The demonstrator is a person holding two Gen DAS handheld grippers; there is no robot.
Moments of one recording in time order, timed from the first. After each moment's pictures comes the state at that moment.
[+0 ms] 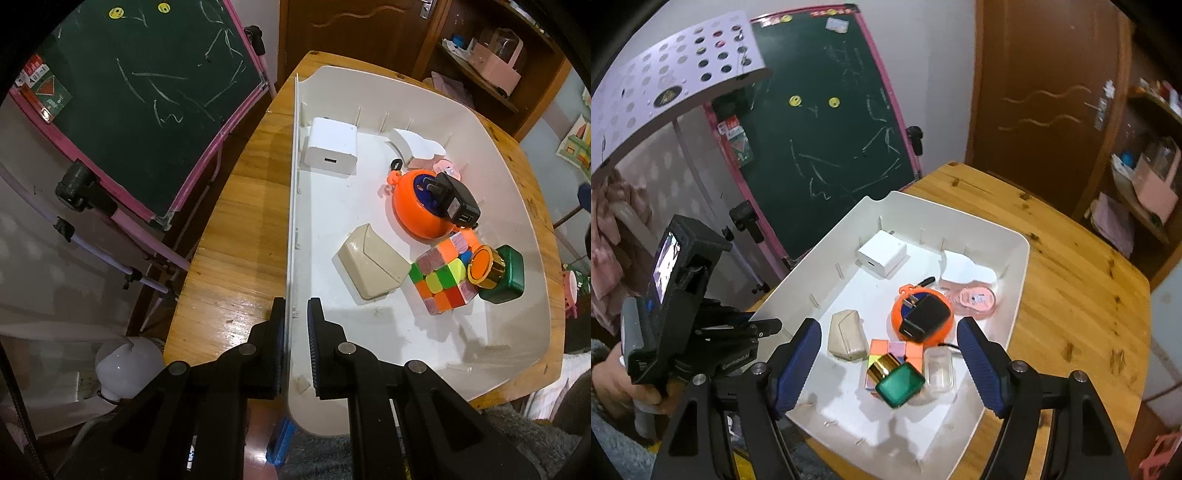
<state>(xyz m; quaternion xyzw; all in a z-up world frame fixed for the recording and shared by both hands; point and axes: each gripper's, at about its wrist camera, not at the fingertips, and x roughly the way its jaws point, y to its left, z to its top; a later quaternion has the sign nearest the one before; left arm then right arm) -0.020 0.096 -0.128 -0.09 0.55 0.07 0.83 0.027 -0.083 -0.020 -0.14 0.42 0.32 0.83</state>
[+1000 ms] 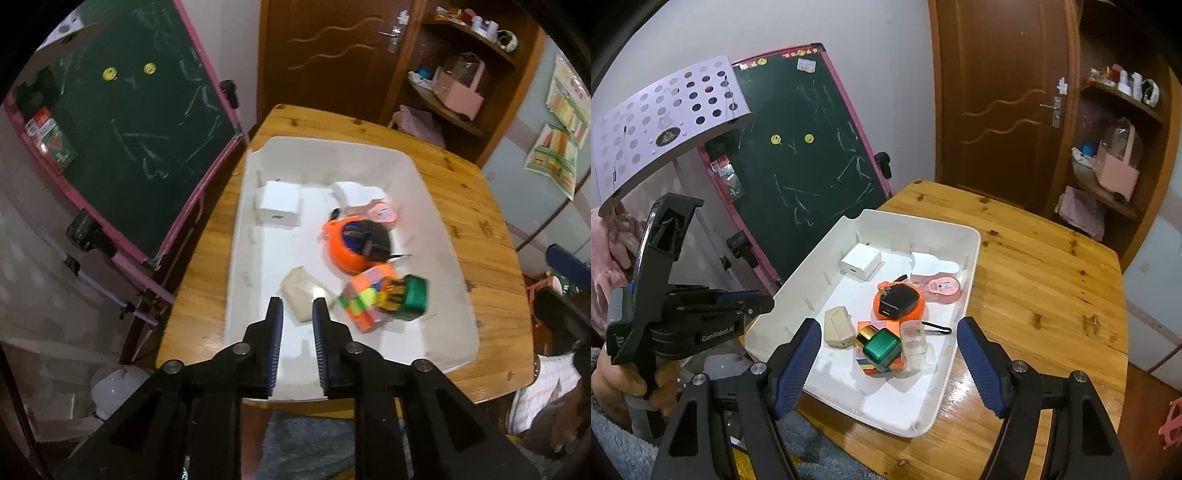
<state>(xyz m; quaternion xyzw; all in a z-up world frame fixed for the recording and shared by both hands) -0.036 0.050 -0.055 -0.09 0.48 0.03 0.87 -0.018 -0.141 0.010 -0.09 0.39 0.28 0.87</state>
